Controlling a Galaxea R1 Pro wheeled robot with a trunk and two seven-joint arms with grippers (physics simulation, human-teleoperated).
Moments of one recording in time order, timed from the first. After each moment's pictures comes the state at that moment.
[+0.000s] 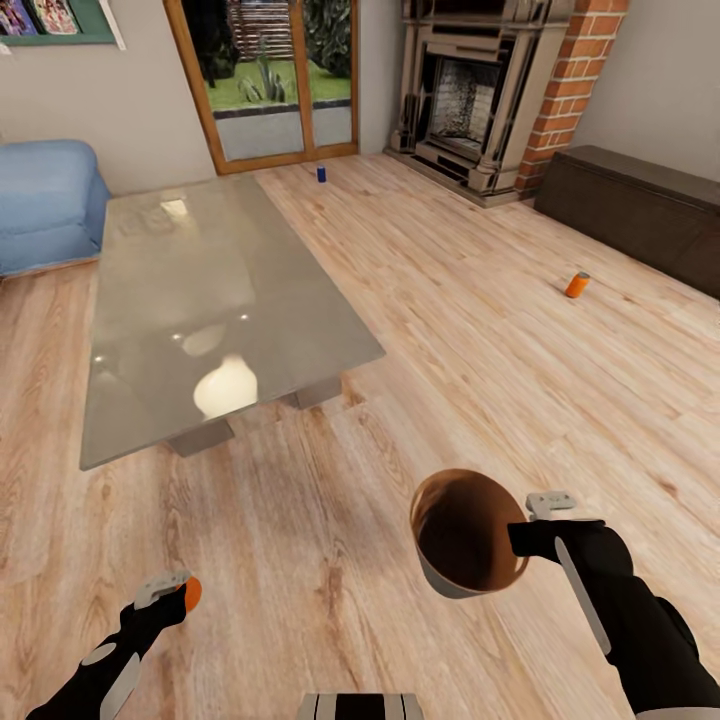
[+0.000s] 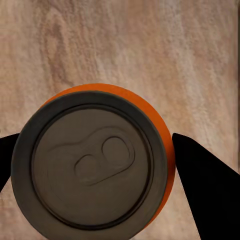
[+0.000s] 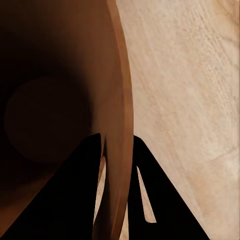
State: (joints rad) left arm -0.47 0.19 0.23 -0.42 0.10 -0.14 -0.14; right arm -0.42 -0.17 -0.01 -1.40 0.02 1.01 0.10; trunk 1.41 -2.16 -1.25
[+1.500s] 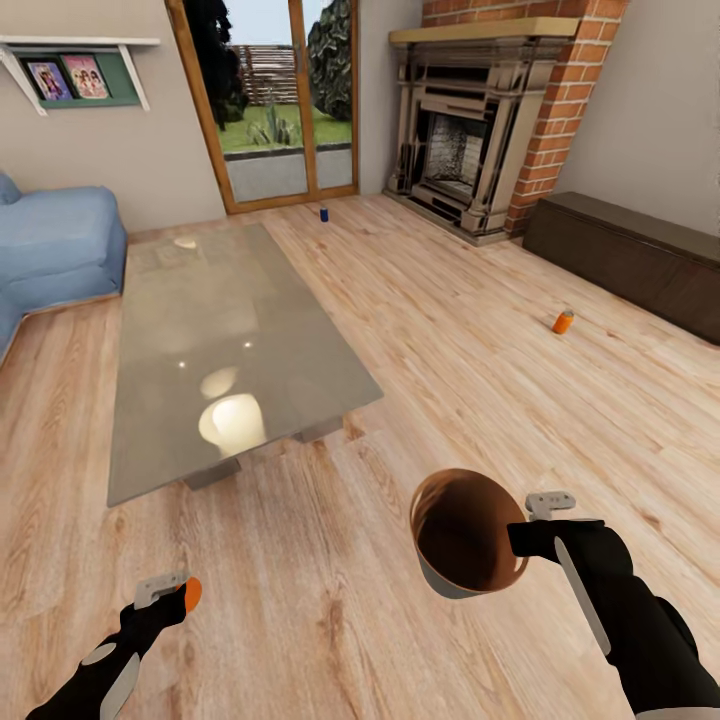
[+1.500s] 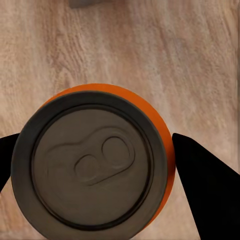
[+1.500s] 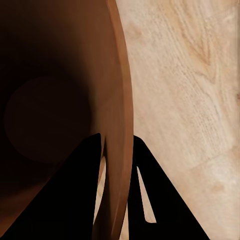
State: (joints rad) left arm -0.47 0.19 0.23 -0.42 0.10 -0.14 -0.14; right arm -0.42 -0.17 -0.01 -1.40 0.01 1.01 0.11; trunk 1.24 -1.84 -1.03
